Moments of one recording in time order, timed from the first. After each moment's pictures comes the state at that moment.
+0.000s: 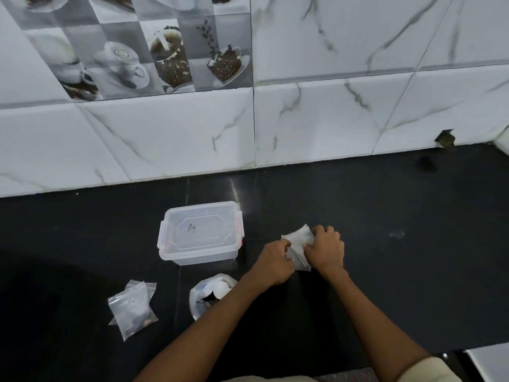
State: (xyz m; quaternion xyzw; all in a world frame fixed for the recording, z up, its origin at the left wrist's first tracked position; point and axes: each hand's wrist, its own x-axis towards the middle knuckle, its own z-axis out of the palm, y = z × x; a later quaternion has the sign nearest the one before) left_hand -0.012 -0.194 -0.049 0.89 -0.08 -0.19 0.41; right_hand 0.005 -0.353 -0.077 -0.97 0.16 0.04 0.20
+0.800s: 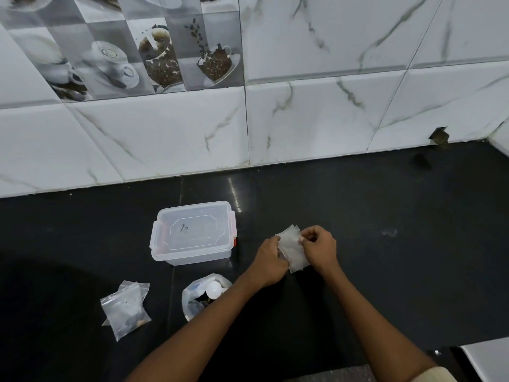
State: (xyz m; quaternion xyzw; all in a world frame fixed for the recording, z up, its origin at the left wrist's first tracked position) left_hand -0.013 -0.202 -0.050 0.87 -0.03 -0.22 0.44; right_hand -0.002 -0.362 -0.075 -0.83 0.22 -0.01 0.52
